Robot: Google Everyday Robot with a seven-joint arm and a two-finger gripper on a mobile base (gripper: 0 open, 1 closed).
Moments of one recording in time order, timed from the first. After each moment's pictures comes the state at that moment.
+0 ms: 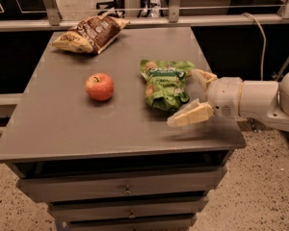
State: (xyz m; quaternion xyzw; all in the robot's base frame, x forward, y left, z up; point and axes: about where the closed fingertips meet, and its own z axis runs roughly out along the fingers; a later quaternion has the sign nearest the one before) arm 0.541 -0.107 0.863 -0.44 0.68 0.27 0.52
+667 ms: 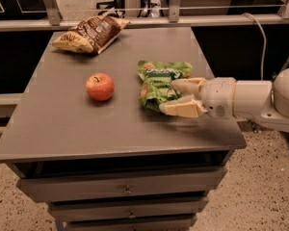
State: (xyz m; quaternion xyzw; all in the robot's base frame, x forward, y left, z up) arm 0.535 -0.092 0.864 -0.44 0.68 0.27 0.51
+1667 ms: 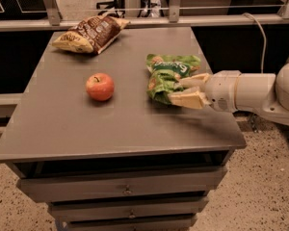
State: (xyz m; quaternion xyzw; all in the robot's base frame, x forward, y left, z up) arm 0.559 -0.115 0.869 -0.42 0.71 0.21 0.52
